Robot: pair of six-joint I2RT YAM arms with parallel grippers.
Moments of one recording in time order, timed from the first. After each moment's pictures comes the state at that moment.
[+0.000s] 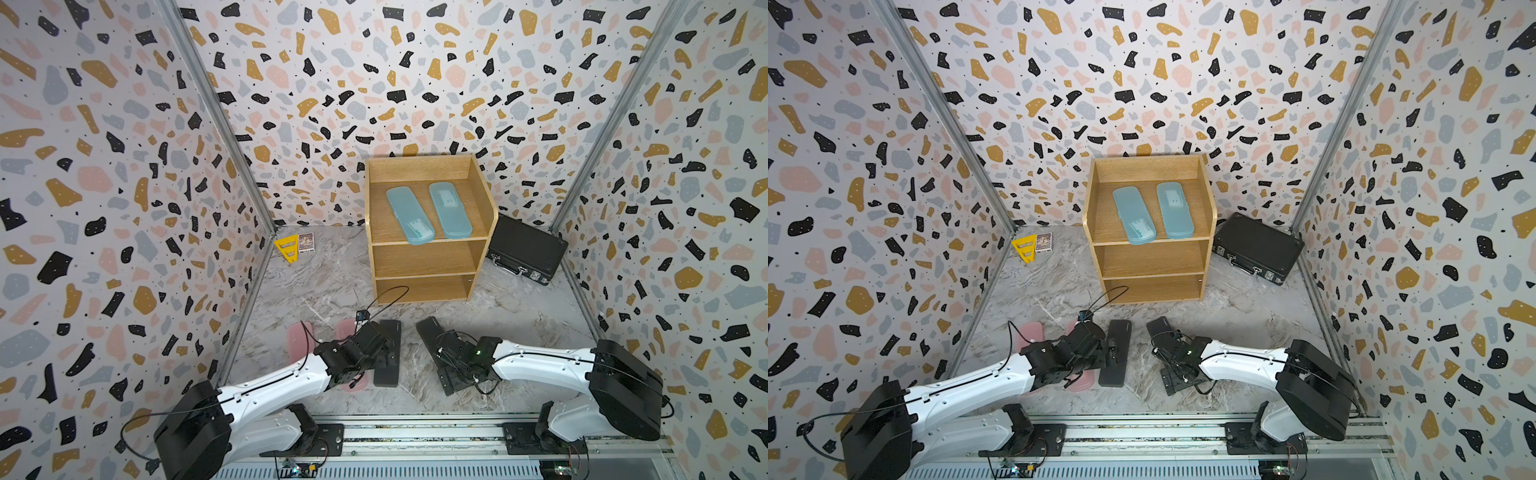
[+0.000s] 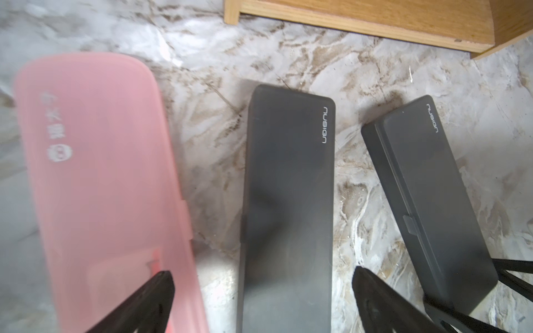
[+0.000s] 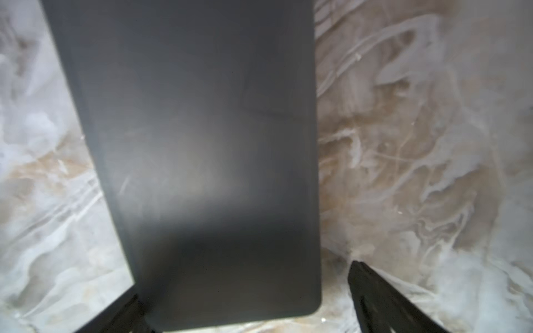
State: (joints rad) left arm -0.85 1.10 0.57 -0.47 -0.22 -0.85; right arm 1.04 1.45 0.73 -0.70 0.13 0.66
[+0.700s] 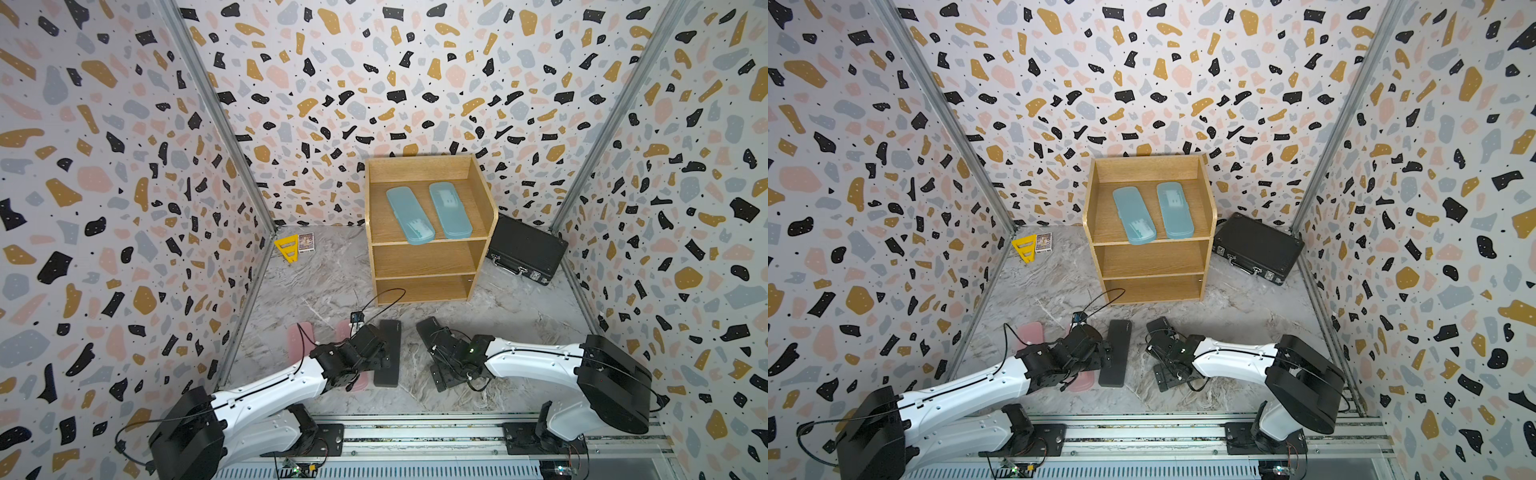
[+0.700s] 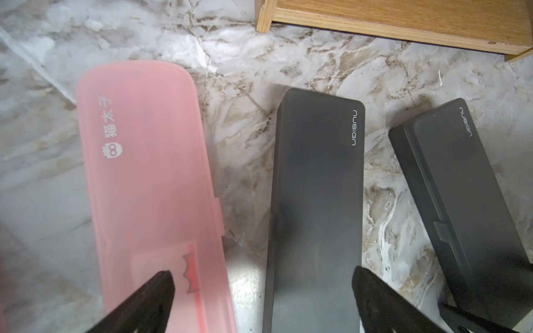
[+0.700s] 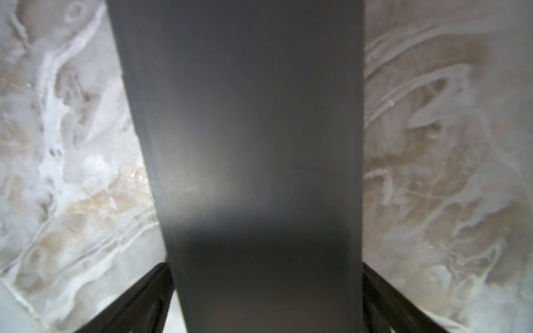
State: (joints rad) left arm -0.85 1.08 0.55 -0.51 -0.27 -0.85; right arm 1.06 1.50 0.76 -0.65 0.13 0.67
